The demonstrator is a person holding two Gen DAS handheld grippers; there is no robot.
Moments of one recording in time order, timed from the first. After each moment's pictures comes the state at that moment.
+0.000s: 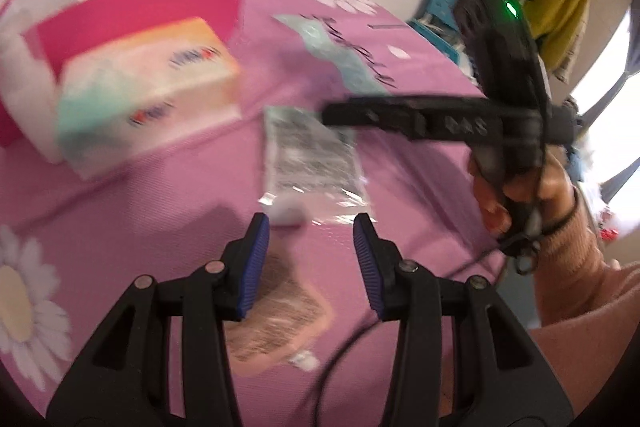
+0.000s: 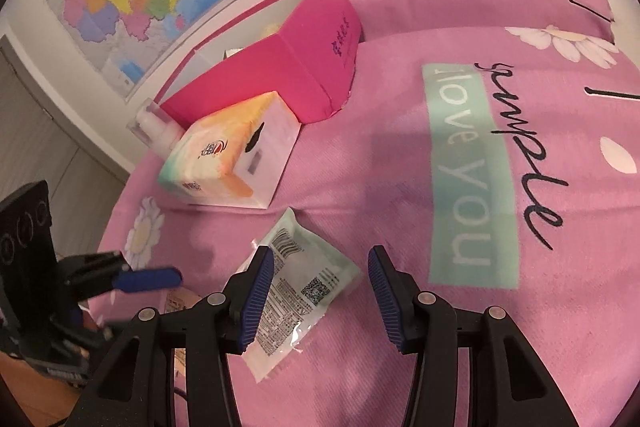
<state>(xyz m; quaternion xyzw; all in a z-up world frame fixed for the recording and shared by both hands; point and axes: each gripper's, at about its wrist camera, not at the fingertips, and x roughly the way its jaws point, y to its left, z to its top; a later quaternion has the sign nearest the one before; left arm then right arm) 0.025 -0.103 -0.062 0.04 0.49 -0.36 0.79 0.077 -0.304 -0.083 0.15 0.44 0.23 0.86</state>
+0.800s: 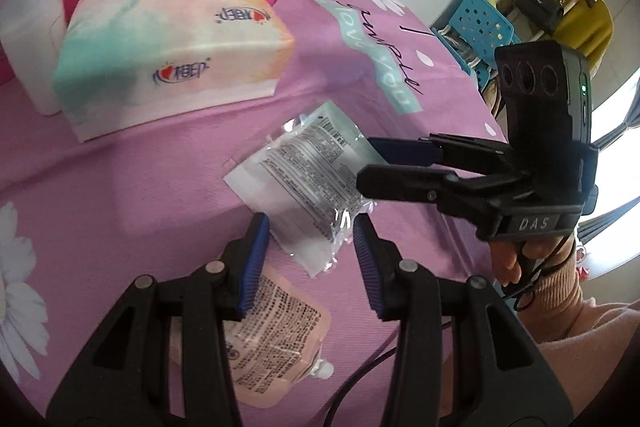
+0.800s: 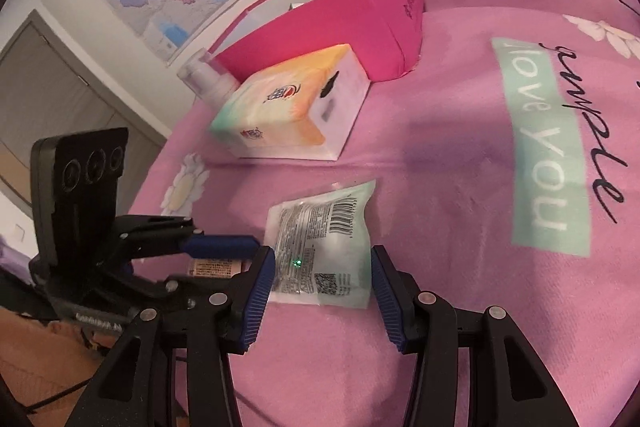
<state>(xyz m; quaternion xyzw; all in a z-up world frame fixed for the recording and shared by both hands) 0.053 -0.086 -0.082 -0.04 0.53 -0.33 0.78 0.058 -0.277 -0.089 0.13 0.46 0.31 0.82</state>
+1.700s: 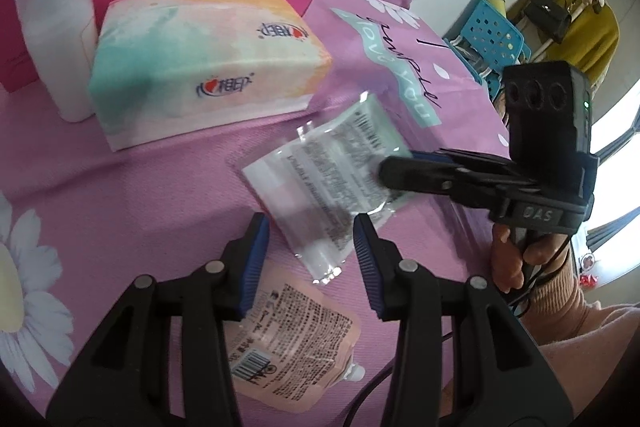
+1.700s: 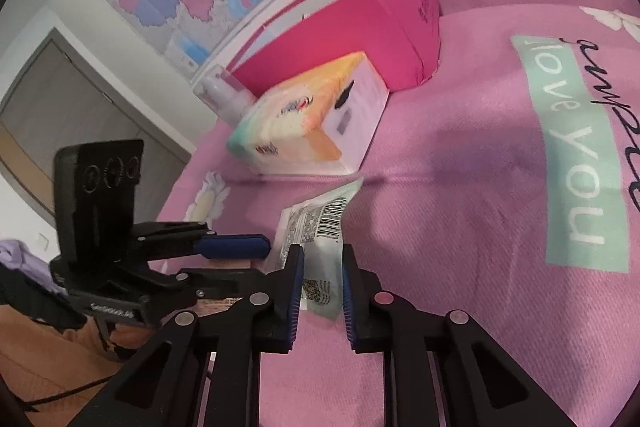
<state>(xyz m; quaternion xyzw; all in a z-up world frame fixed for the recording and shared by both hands) 0.061 -0.070 -0.082 -0.04 0.52 -0.32 0.80 0.063 -0.282 -0.097 0.18 0.42 0.35 0.82</state>
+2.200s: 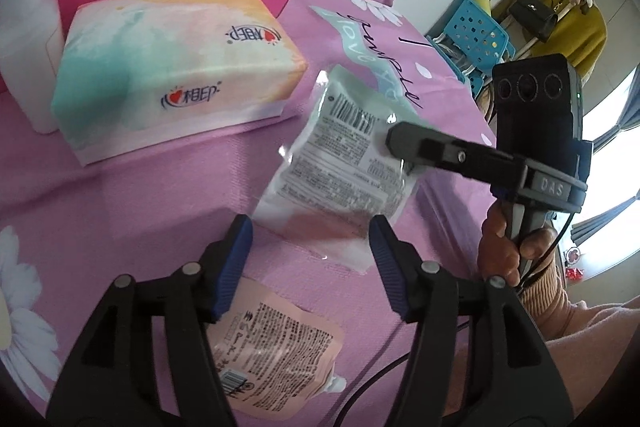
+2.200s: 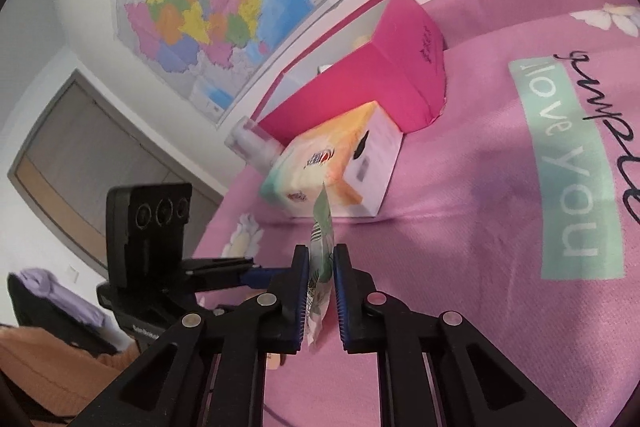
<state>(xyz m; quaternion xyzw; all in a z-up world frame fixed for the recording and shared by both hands) 0.066 -0.081 -0.082 -0.05 0.52 -0.35 0.78 0.064 -0.303 -0.086 0.26 0.36 0.37 0.81</state>
